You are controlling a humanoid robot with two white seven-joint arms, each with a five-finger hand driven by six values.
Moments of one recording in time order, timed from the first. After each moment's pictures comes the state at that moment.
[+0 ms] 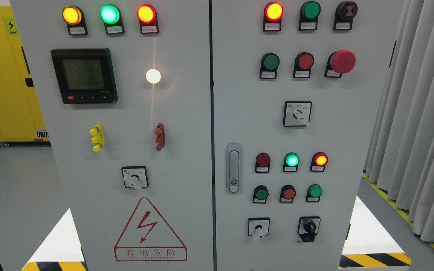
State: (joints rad) left arm 0.06 -0.10 -0.05 -0.10 0.07 -0.13 -0.05; right arm 0.13 -0.07 0.36 -1.73 0.17 -0.39 -0.07
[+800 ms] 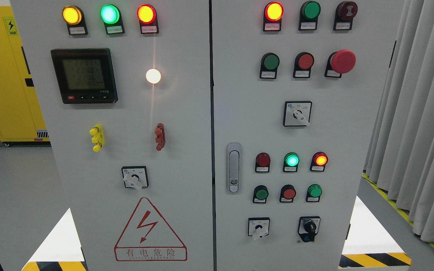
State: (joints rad) left arm 0.06 -0.10 -0.05 -0.10 0.07 -0.13 -0.05; right arm 0.13 -0.07 0.36 -1.73 0.17 -0.39 -0.07
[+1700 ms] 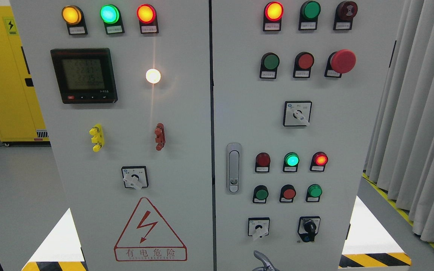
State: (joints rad) left arm 0.06 -0.10 -0.05 -0.10 0.07 -0.13 -0.05; right arm 0.00 -0.04 0.22 -1.75 0.82 -0.38 -0.17
